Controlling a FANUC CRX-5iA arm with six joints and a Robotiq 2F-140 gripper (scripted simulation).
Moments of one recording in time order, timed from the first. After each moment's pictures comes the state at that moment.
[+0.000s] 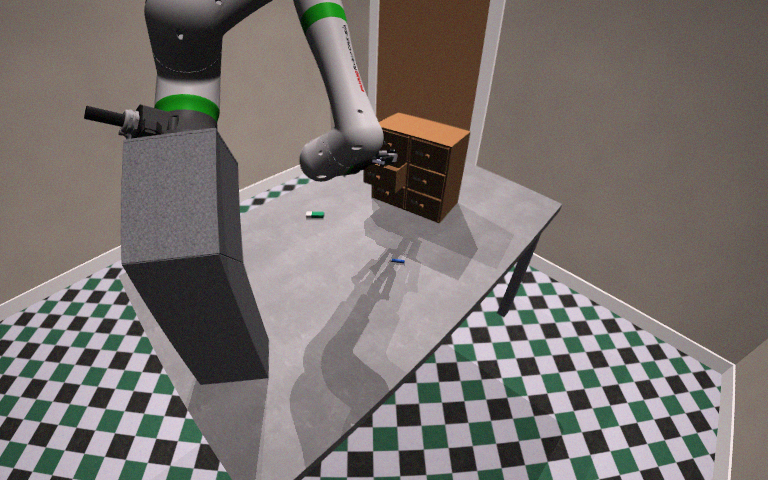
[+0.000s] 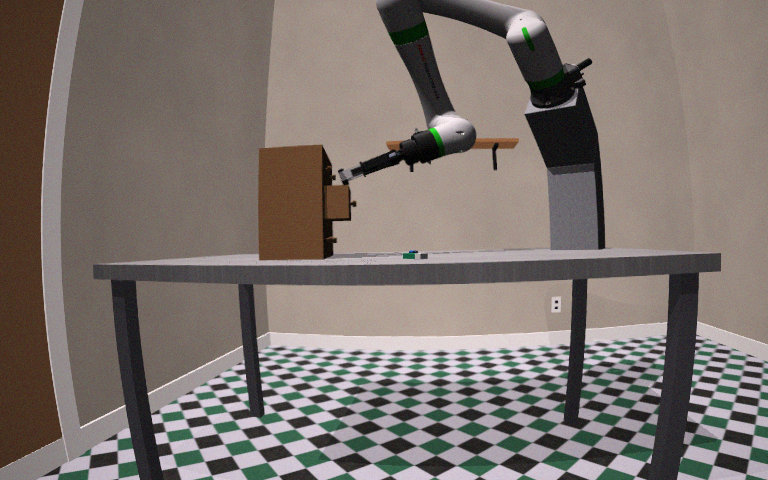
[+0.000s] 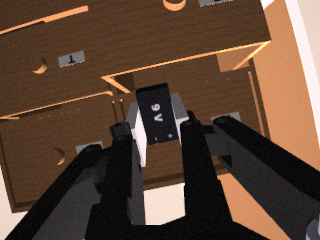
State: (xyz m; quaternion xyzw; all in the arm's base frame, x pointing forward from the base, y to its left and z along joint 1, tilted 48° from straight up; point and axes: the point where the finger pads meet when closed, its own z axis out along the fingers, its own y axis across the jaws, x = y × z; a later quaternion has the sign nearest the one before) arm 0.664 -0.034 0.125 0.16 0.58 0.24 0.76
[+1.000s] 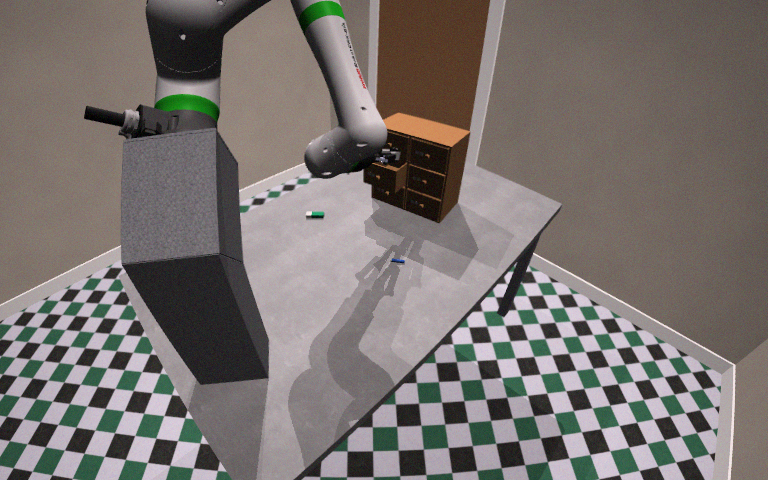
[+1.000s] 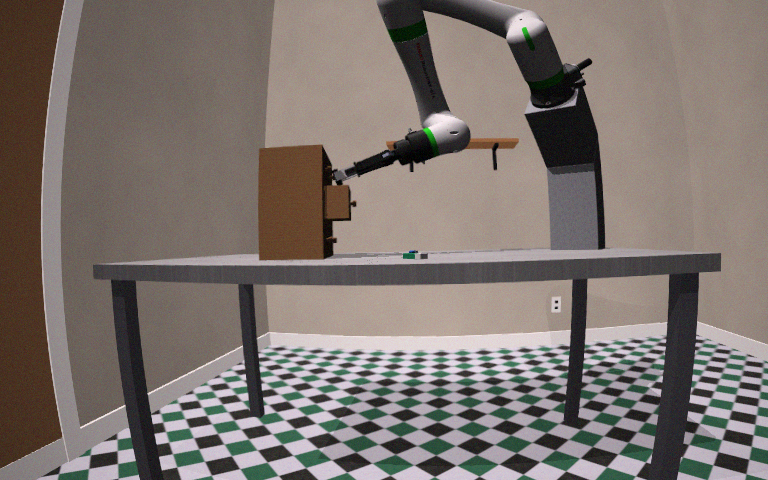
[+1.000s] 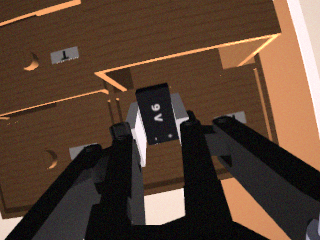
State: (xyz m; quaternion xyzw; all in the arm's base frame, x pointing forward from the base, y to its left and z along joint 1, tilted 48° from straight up) arm 0.679 -0.036 0.134 0.16 0.59 0.24 0.76
